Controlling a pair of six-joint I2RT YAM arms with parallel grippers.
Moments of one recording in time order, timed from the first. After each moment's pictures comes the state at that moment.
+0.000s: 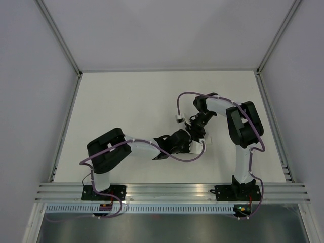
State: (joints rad) left arm -1.10 1.86 0.92 0.28 -0.09 0.64; right arm 0.37 2.06 1.37 -1.12 -0.70 -1.14
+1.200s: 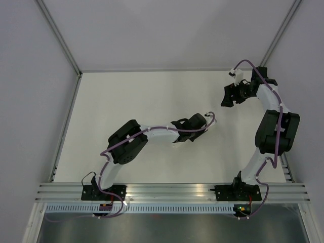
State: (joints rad) left arm -1.03 2.14 1.44 -0.11 -0.18 0.16; right arm -0.18 1.87 1.53 -0.77 -0.66 -0.58
